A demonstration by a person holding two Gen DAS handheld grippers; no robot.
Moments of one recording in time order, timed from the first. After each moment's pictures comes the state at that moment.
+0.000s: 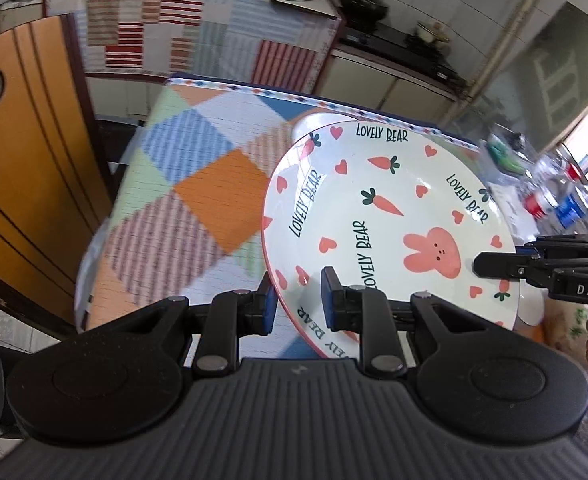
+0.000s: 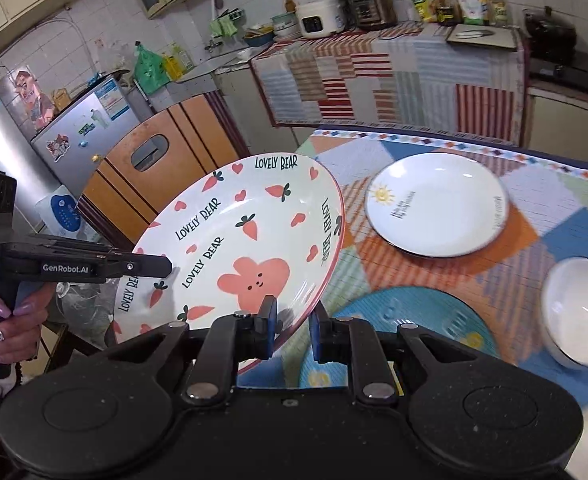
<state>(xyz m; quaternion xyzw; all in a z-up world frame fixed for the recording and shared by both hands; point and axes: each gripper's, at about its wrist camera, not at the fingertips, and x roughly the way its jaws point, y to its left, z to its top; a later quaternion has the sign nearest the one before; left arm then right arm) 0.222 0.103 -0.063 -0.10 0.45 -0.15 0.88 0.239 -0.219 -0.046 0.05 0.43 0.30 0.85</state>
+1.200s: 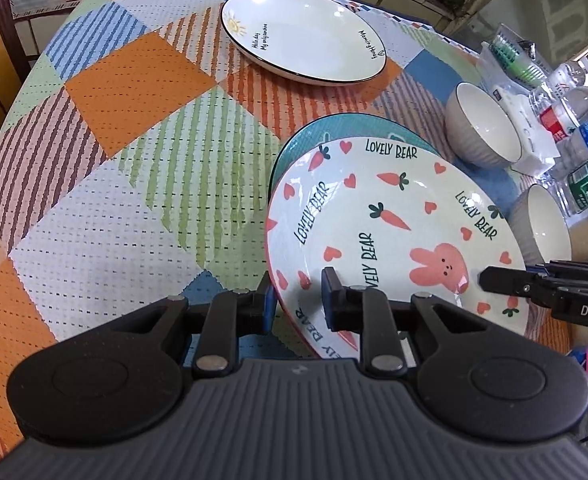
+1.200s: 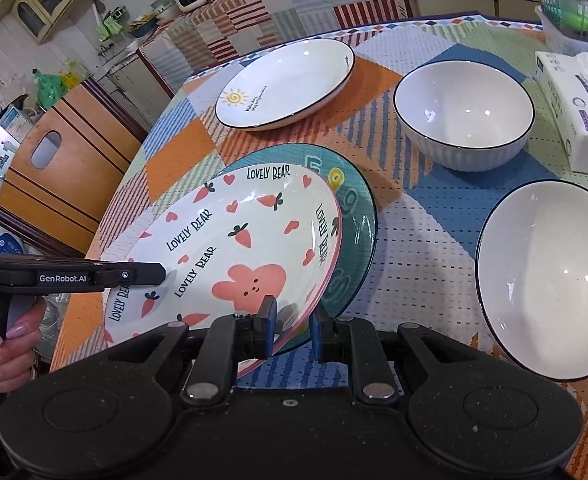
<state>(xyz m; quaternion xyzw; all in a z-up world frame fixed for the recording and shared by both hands) 0.245 0.000 -0.171 -0.08 0.54 -0.17 0.82 0.208 -0.301 -0.153 0.14 0.51 0.18 0.83</state>
